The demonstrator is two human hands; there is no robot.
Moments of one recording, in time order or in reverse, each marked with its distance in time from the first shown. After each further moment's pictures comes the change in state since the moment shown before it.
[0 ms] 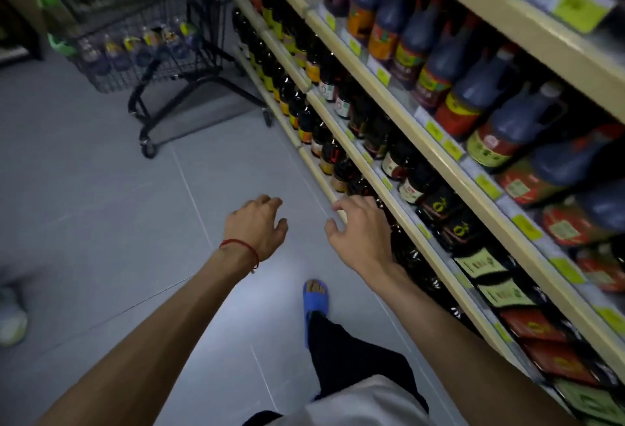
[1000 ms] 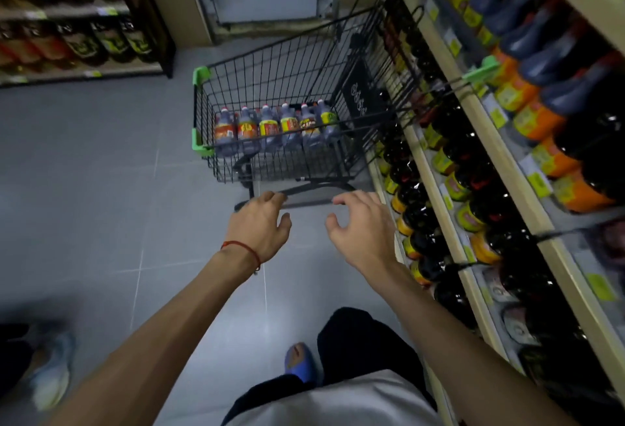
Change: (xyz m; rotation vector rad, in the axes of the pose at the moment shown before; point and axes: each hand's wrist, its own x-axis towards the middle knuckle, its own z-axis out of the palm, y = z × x) left_hand 0.443 -0.439 -0.241 -0.160 0.173 -0.320; right_hand 0.588 -0.381 0.232 0.029 -0.091 -0.310
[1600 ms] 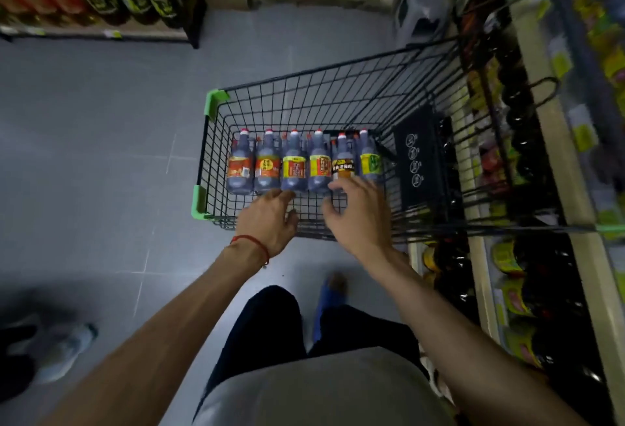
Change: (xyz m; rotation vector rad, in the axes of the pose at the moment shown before) left_hand 0.309 -0.072 -0.022 -0.077 -0.075 -0.178; right_hand 0.344 -0.022 0.113 0.046 -0.254 -0.109
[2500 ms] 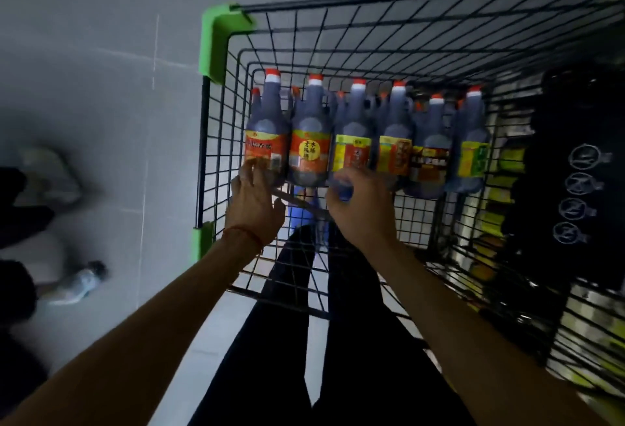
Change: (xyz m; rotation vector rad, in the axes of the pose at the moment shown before) left_hand 0.191 -0.207 0.139 -0.220 -0.269 -0.474; right_hand 0.177 0.020 0.253 0.134 -0.437 0.267
